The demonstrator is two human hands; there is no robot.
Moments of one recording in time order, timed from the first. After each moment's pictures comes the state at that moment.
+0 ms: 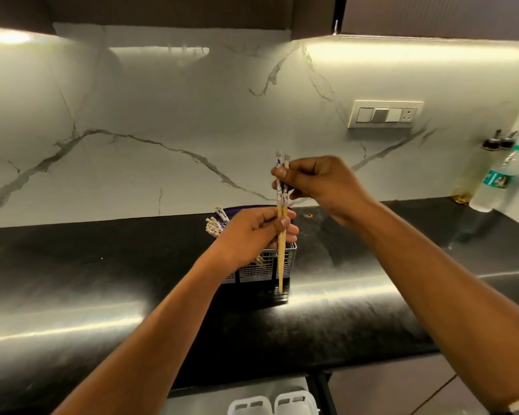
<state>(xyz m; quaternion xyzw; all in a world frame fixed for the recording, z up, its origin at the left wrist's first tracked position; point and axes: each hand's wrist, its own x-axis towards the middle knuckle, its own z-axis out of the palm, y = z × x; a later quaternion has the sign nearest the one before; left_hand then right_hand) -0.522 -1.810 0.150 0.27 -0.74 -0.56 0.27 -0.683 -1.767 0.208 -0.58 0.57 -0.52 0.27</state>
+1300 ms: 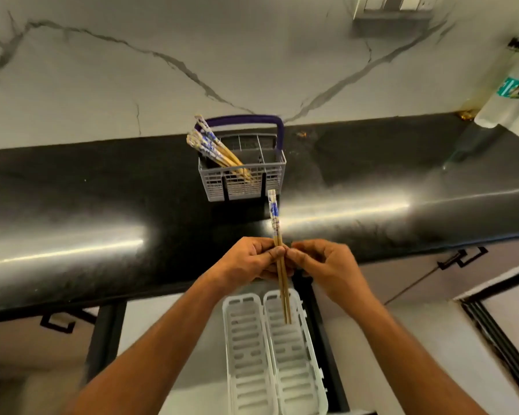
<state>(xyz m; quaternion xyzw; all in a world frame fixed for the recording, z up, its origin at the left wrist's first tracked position) -0.499 -1.723 -0.007 0.31 -0.61 -0.73 0.10 -0.657 -1.614 -0.013 -0.43 0.69 -0.45 0.36</state>
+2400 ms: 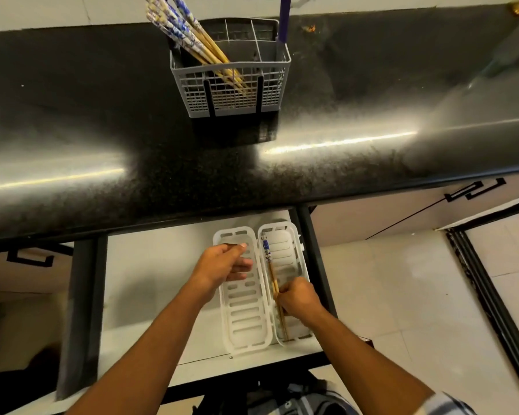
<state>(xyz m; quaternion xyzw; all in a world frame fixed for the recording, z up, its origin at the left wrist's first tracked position) -0.445 -1.679 -0.170 0.57 -0.40 -0.71 0.09 -0.592 -1.556 -0.221 -0.24 0.83 -0.10 0.50</state>
